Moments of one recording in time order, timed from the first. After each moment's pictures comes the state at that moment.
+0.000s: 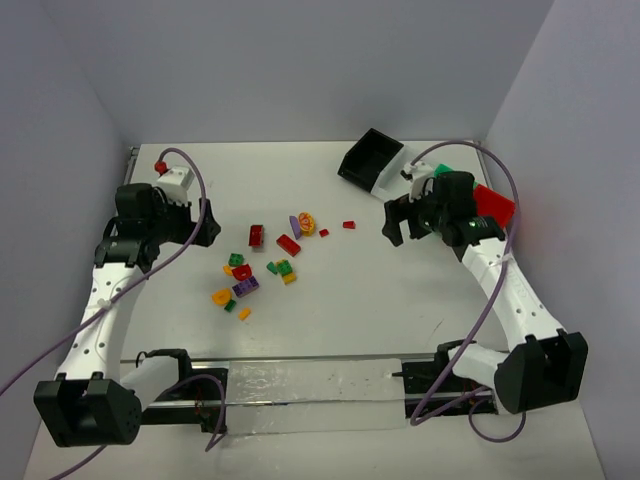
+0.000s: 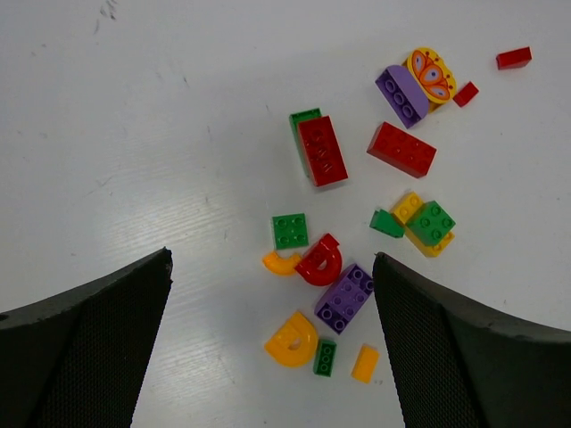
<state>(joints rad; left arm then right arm) -0.02 1.04 0.96 -0.53 0.33 0.07 0.16 1.15 1.00 -0.54 -0.34 -0.18</state>
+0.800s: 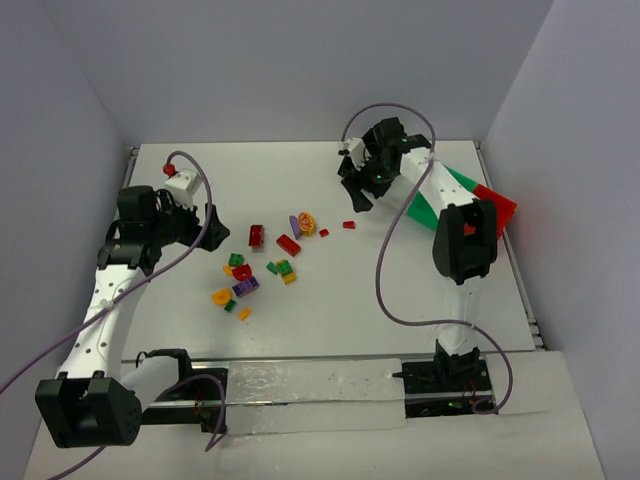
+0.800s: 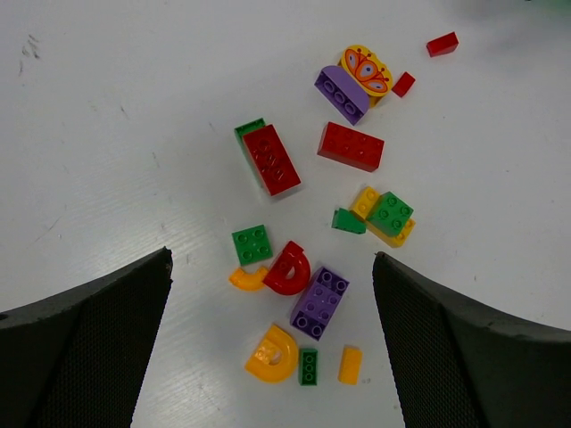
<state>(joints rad) -0.02 1.04 0.92 -0.47 0.50 0.12 0.25 2.03 1.82 -0.91 -0.38 -0.58</state>
